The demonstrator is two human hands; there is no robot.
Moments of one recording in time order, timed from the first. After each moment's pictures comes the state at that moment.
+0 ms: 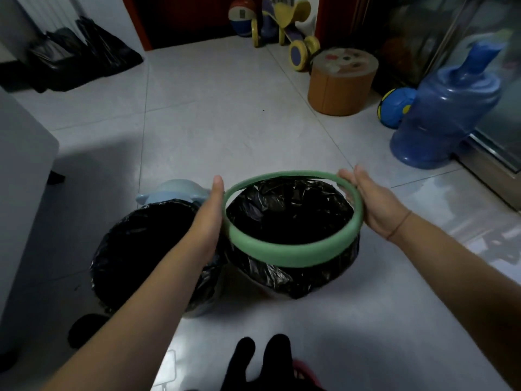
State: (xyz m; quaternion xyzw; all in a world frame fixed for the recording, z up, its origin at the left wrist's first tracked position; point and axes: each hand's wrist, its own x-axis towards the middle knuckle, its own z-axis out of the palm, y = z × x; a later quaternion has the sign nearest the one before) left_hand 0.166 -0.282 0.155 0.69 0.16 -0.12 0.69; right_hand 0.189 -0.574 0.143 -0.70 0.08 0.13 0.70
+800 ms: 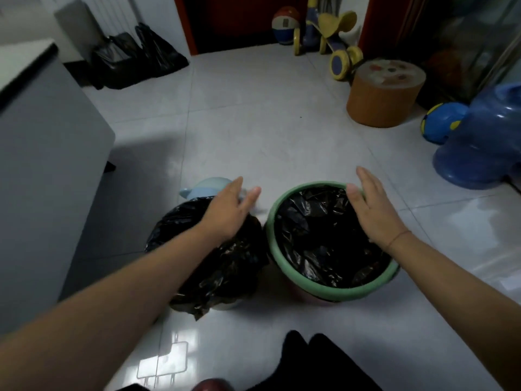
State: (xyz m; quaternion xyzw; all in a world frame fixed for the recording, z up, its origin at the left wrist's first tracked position) left_hand 0.167 -0.214 0.172 0.94 0.03 -0.04 0.35; right_hand 0.179 -0.496 0.159 -0.91 -0.05 -0.03 0.41
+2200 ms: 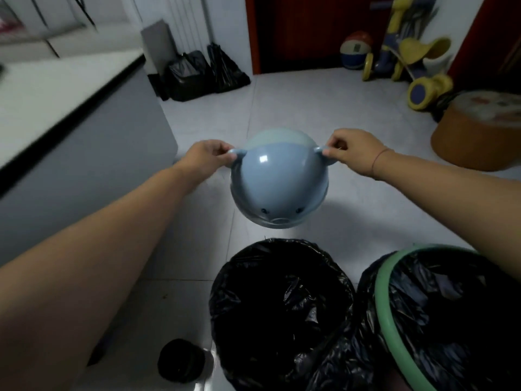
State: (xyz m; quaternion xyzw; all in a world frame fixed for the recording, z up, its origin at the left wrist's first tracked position) left_hand 0.298 0.017 0.218 0.89 0.10 0.06 0.44; right_hand 0.389 -0.274 0.214 -0.91 -0.24 -0.01 0.33
